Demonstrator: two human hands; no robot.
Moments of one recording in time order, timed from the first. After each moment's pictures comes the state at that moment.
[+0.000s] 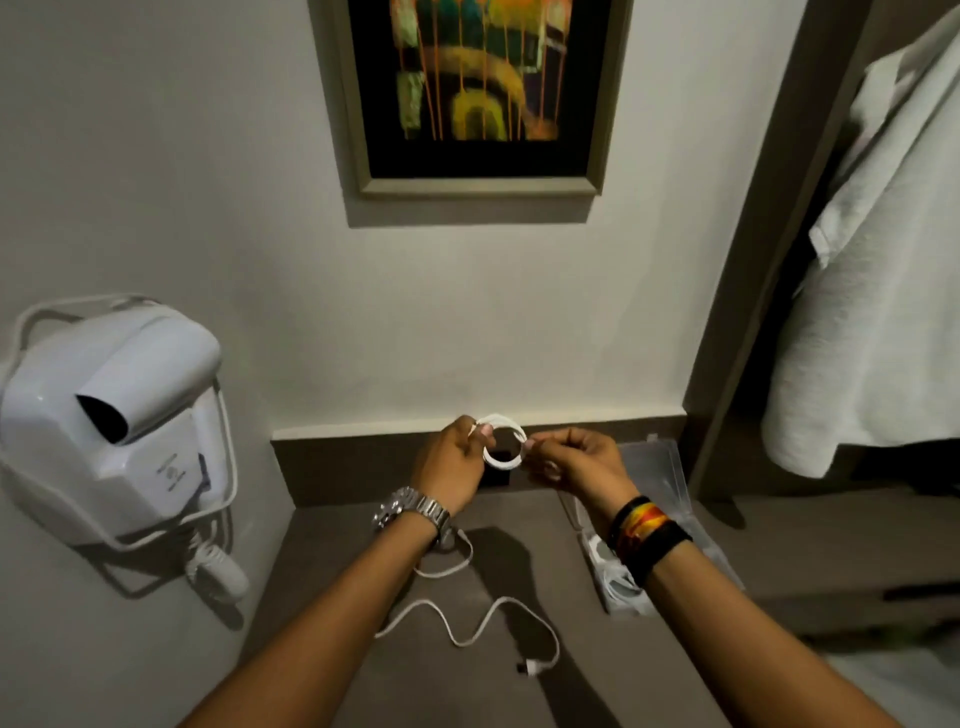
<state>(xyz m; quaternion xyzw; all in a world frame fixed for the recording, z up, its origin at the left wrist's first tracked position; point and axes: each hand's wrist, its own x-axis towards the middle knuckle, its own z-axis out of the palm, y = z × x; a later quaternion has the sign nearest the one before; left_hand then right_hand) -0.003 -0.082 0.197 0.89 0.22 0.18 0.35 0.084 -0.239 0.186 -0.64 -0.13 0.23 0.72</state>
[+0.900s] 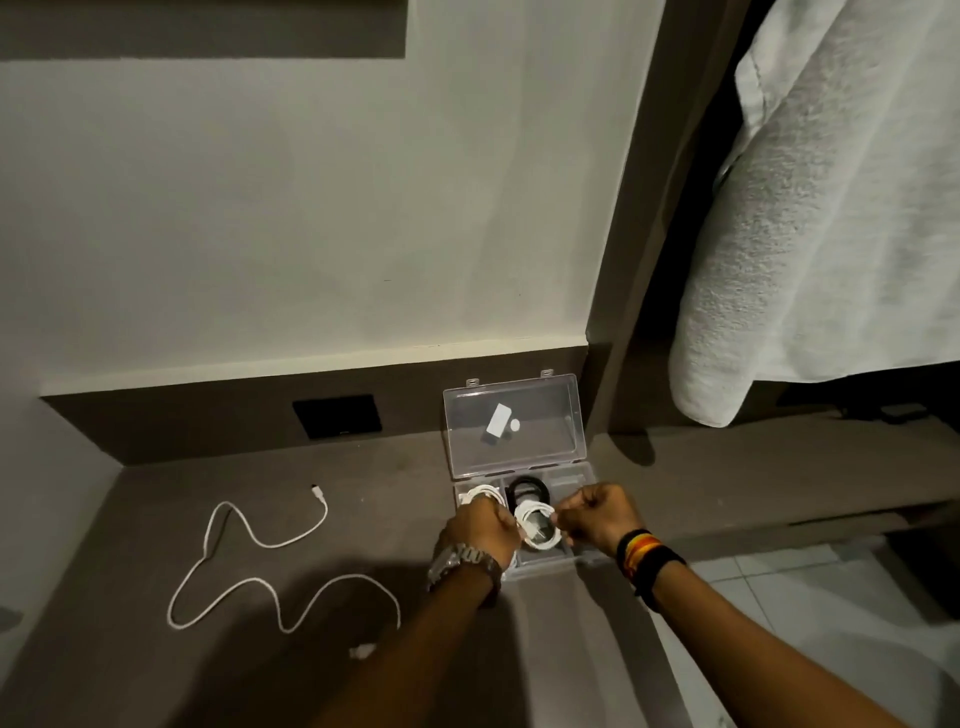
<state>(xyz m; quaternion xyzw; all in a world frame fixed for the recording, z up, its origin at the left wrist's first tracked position) 0.153 -0.253 0.015 0.80 0.39 -0.06 0.45 0.260 -0.402 0.011 -0.84 -0.04 0.29 0.45</state>
